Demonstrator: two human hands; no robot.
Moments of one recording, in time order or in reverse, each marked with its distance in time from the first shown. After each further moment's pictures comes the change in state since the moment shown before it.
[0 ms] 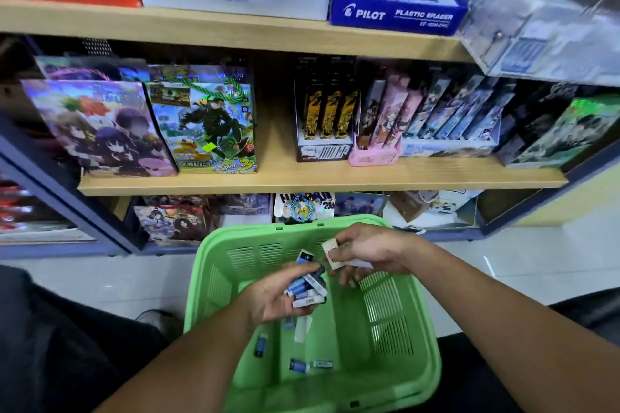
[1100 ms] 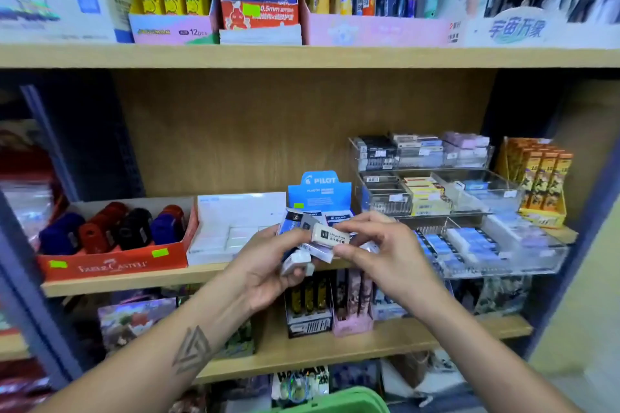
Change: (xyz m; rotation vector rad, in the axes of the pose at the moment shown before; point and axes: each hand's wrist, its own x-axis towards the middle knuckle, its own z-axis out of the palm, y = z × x) left_hand -0.254 0.243 0.175 0.117 0.024 0.807; right_hand -0.234 -0.178 -0.054 -0.150 0.893 -1.061
